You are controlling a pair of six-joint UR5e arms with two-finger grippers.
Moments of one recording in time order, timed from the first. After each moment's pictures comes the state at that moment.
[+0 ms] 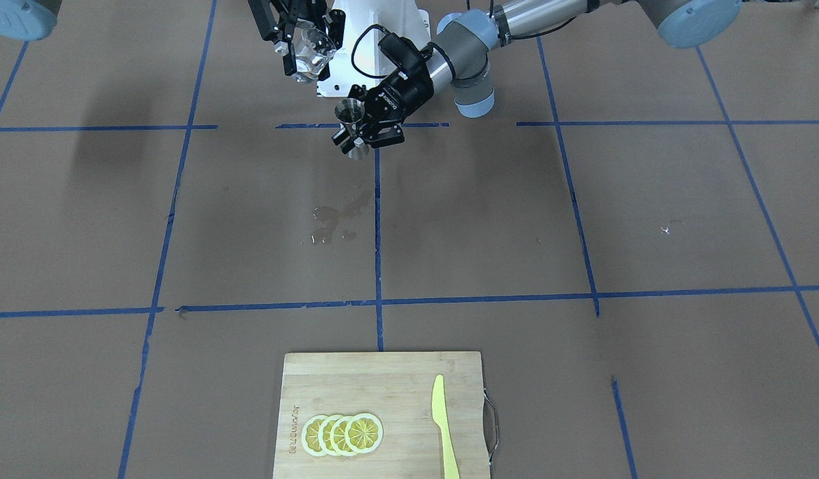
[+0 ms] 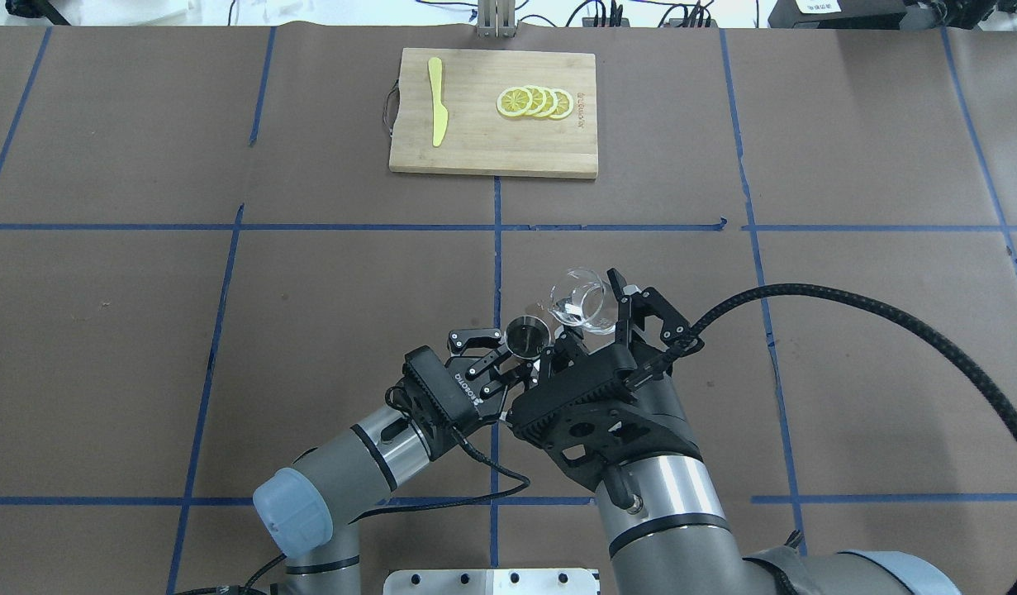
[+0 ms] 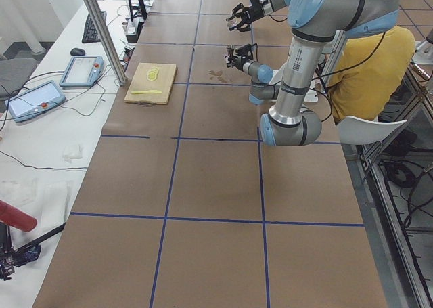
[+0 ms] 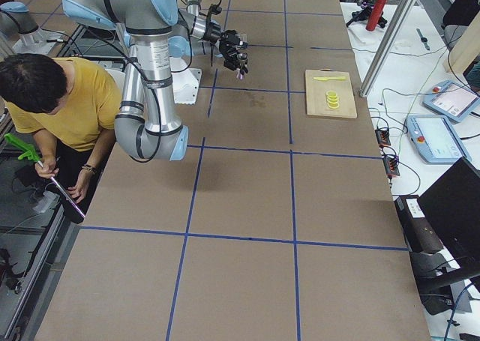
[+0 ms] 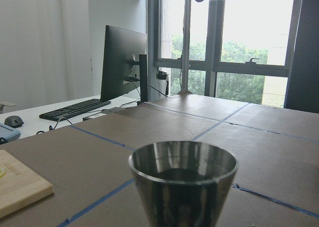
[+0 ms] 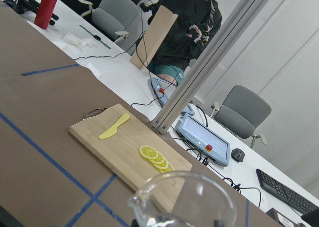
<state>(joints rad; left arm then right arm) -0.16 -2.17 -1.38 -3.20 -1.02 -0.26 -0.01 -1.14 2.29 -1.74 0.43 0.75</state>
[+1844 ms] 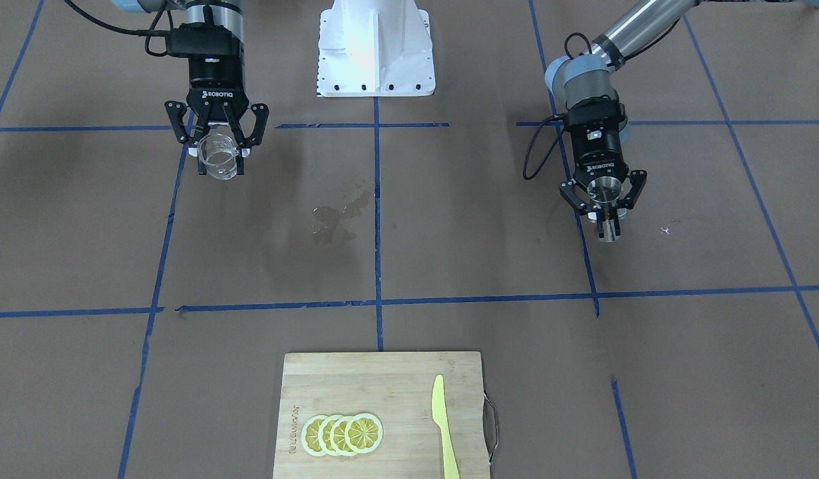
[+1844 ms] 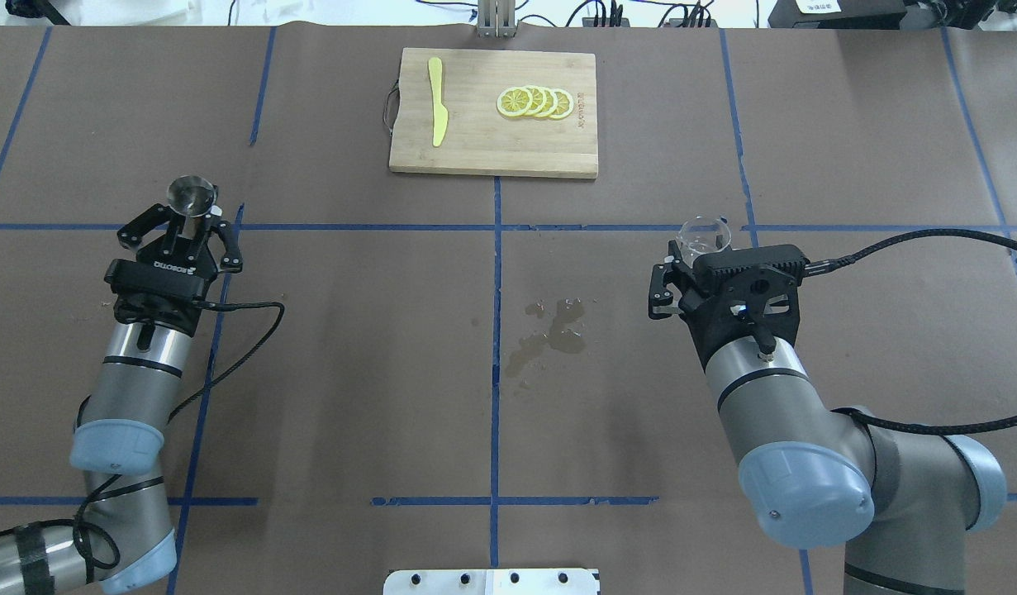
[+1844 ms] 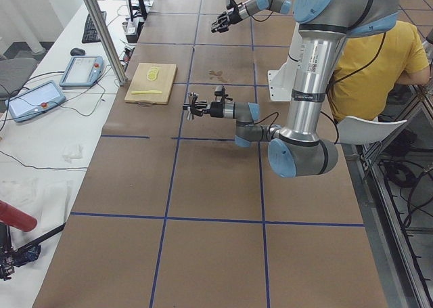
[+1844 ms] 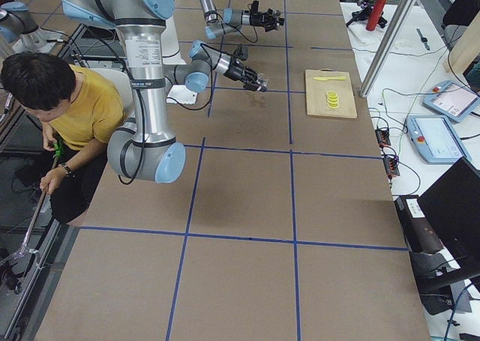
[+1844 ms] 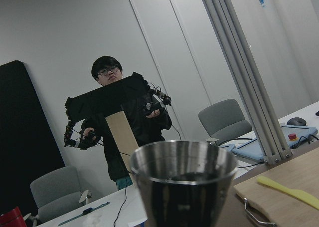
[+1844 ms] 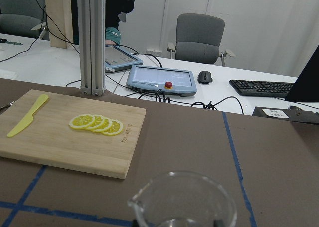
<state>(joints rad) -0.38 -1.76 -1.41 -3.20 -0.43 -0.24 0.25 -1.42 2.13 -1.32 0.71 1.18</state>
